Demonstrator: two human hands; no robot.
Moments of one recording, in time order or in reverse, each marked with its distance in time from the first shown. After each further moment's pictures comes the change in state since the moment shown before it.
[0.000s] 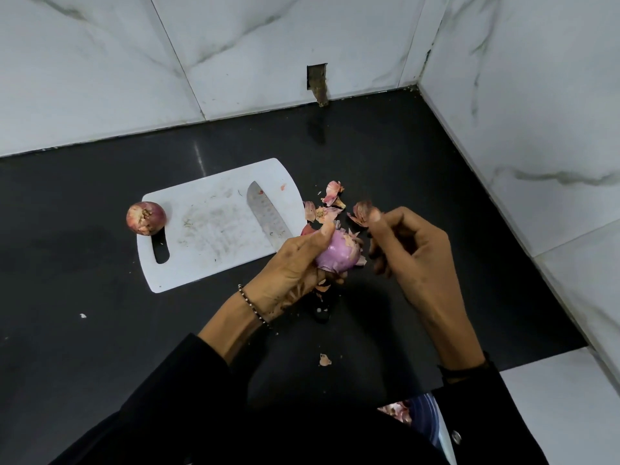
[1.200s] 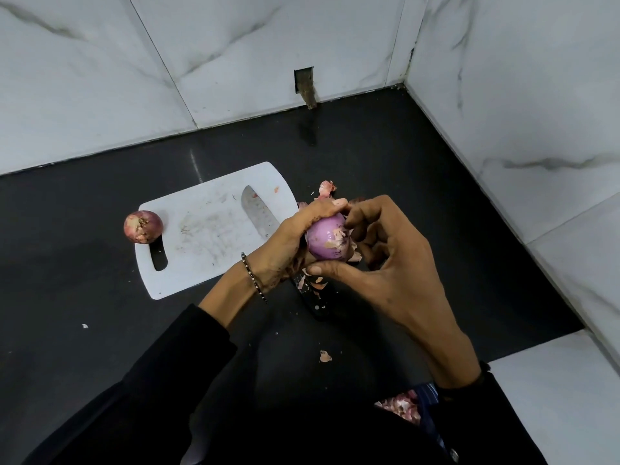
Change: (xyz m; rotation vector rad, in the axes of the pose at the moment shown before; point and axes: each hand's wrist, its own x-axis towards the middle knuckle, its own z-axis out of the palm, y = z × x) left_hand 0.006 0.037 0.023 0.011 -0.056 -0.018; right_hand -0.015 -0.014 0.009 -0.139 -0.081 -0.294
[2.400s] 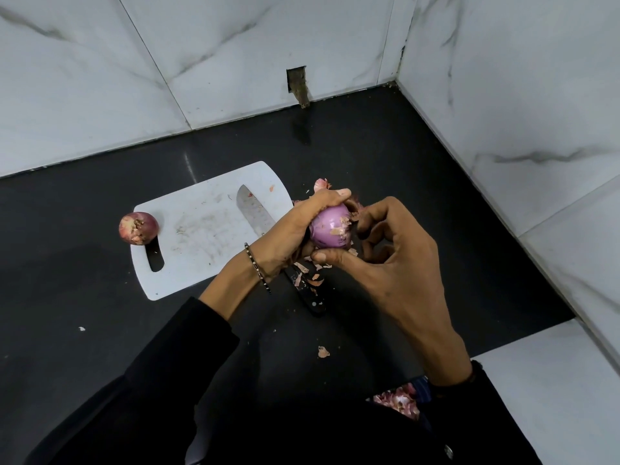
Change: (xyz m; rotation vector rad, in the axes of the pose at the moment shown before) left_hand 0.013 0.001 -0.003 0.209 0.087 -0.012; right_hand -0.009 0.002 0.002 -0.080 0.166 0.031
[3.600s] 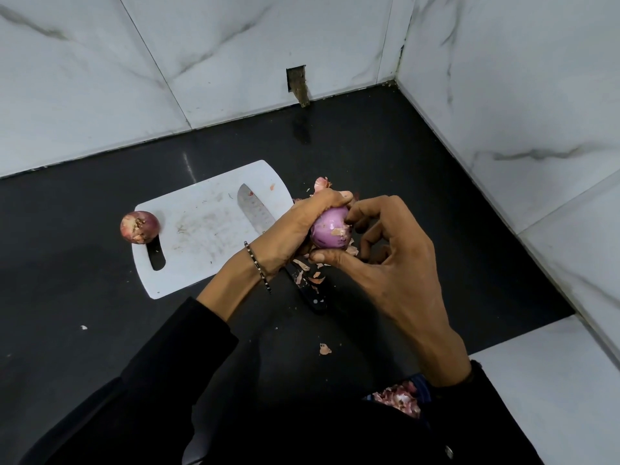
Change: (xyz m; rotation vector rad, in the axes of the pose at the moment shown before) left_hand -0.003 -0.001 -0.004 0.071 -0.053 -0.046; right_hand -0.003 -0.003 0.002 -0.034 -0.005 -0.057
